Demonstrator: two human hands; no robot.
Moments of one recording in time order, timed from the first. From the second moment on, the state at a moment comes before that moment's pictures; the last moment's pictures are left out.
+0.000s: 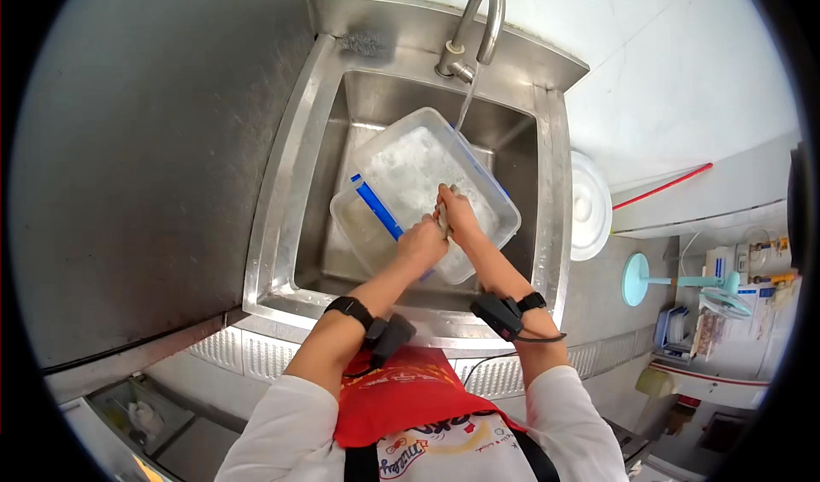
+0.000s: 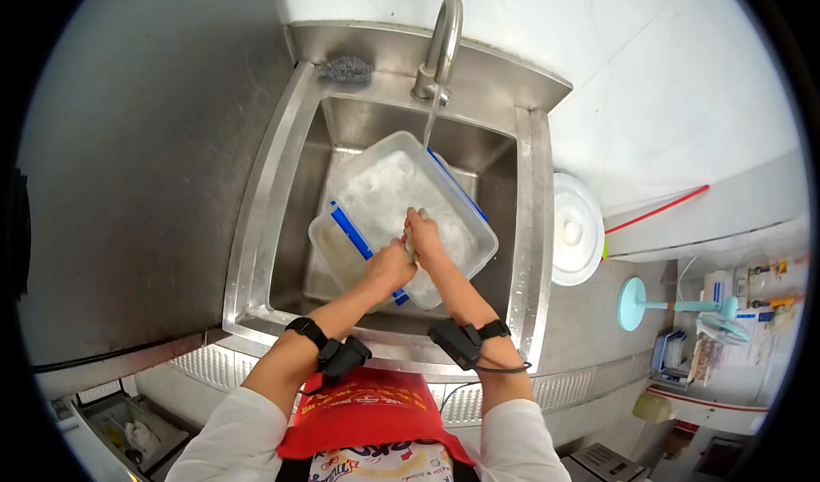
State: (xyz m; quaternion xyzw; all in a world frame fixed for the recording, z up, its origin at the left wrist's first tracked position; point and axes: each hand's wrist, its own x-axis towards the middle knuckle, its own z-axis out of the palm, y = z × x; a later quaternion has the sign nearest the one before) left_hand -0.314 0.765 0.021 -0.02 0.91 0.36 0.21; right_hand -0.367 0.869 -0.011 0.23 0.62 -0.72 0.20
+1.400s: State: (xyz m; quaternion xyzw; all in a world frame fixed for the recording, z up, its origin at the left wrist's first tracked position) left_hand -0.322 0.717 -0.068 -0.35 0.53 0.77 -0.01; right_hand -0.630 0.956 0.021 -0.30 0.86 -0.41 -0.10
